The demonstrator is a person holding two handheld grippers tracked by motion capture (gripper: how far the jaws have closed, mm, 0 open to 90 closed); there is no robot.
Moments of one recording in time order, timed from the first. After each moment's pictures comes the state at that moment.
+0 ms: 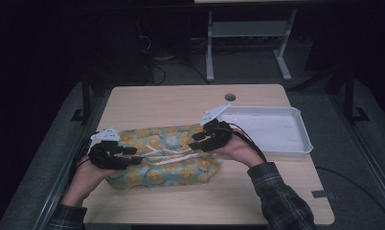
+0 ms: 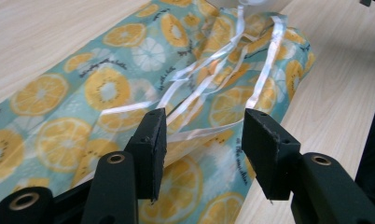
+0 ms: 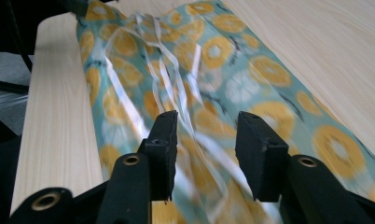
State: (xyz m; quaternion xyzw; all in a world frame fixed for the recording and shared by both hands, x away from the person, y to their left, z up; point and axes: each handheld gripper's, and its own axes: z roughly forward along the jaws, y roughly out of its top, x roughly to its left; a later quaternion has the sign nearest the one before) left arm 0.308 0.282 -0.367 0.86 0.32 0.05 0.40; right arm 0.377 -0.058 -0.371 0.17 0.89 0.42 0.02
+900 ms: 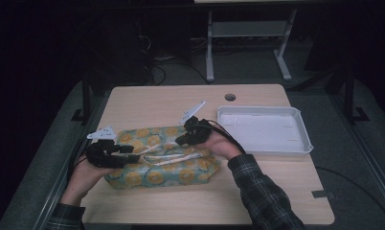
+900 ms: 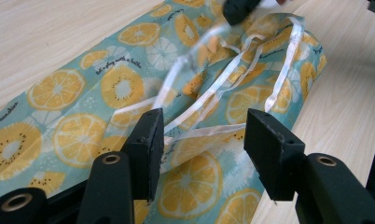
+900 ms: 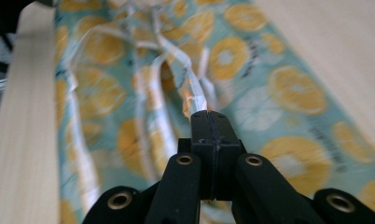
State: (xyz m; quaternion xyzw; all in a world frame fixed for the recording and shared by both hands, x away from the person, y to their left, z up) left arm 0.313 0.297 -0.371 0.85 0.34 0.06 0.41; right arm 0.410 -0.010 -0.391 0.16 0.91 0.39 0.01
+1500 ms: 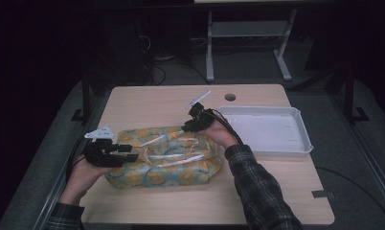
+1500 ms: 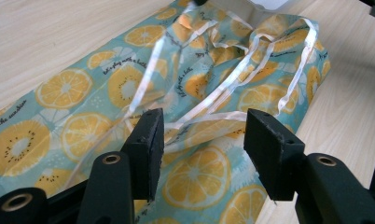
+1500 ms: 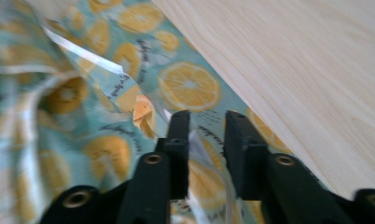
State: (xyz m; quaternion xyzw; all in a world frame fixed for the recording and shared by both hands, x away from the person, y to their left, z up) left arm 0.316 0.302 -0.372 0.84 0.34 0.06 0.41; right arm 0.454 -0.023 -0.403 0.27 0.89 0.37 0.03
